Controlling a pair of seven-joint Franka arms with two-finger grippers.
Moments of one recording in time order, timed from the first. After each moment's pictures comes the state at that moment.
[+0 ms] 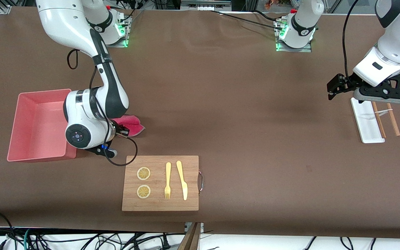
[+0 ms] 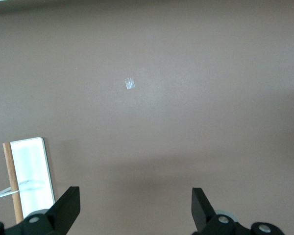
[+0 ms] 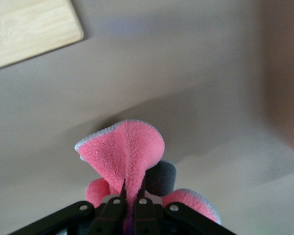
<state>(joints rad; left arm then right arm) -0.01 -0.07 -0.10 -1.85 0.03 1.86 -0.02 0.51 0.67 -0.29 -1.47 0.21 1.73 0.46</state>
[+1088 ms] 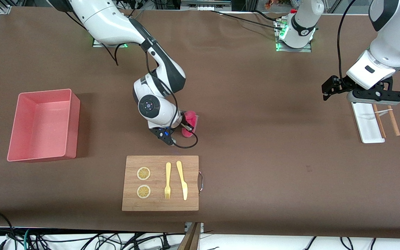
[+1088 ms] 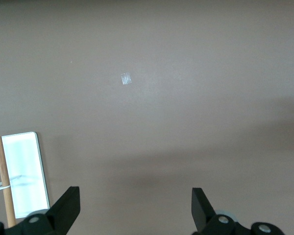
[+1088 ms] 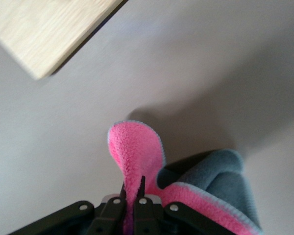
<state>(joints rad) -0.02 -0.06 -0.11 -1.85 0.03 1.86 -0.05 0.53 0.74 0.13 -1.46 0.28 2.24 1.13</state>
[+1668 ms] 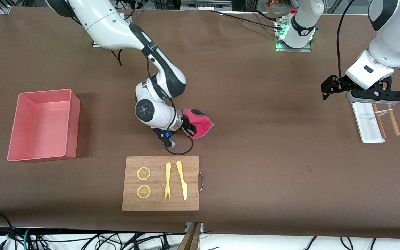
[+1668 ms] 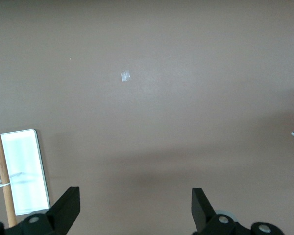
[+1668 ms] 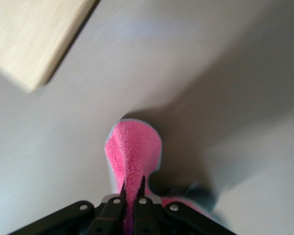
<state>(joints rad) -0.02 -0.06 -0.11 -1.85 0.03 1.85 -0.05 0.50 0.78 0.10 -1.47 0.40 2.25 1.08</state>
